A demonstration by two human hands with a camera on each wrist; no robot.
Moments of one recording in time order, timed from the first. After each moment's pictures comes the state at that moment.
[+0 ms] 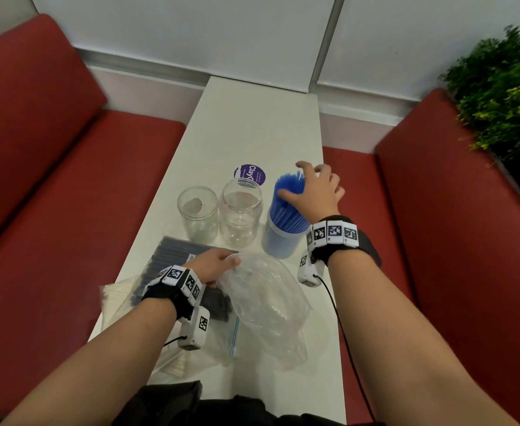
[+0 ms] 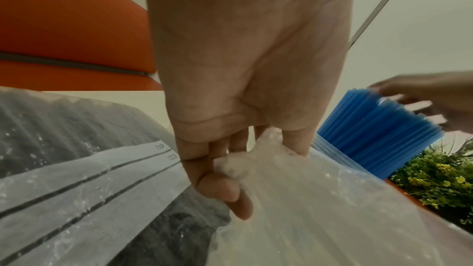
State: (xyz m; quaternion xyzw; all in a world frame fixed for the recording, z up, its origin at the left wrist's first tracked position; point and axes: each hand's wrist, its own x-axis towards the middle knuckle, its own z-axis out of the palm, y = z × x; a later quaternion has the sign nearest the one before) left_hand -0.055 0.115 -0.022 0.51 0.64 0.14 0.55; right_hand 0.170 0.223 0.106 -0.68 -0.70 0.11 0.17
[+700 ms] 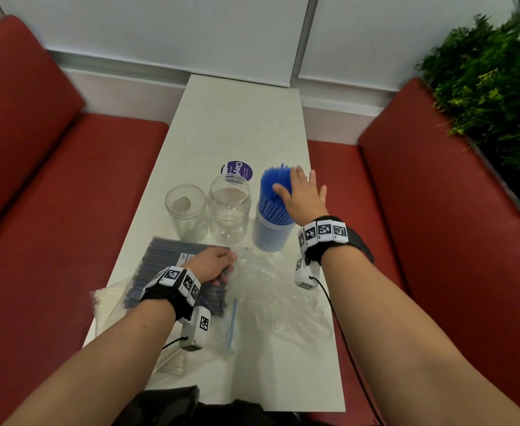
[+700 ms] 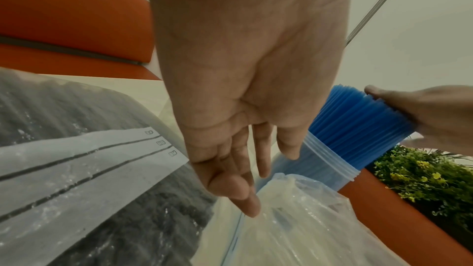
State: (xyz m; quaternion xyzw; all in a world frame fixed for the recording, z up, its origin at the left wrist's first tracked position) left_hand -0.035 0.108 -0.015 0.48 0.63 0.17 0.59; right_hand 0.182 0.207 0.093 -0.67 -0.71 0.18 0.10
